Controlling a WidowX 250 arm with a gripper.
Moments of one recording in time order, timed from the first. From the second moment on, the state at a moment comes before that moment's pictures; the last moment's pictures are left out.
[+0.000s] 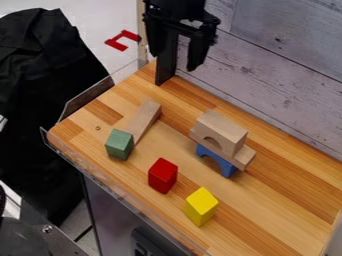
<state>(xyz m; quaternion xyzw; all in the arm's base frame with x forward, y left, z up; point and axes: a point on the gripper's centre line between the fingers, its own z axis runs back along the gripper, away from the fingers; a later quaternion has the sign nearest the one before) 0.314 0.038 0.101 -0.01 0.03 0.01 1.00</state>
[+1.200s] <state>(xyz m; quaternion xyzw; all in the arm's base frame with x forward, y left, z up) 0.296 0.003 0.099 -0.05 0.07 0.00 1.00</state>
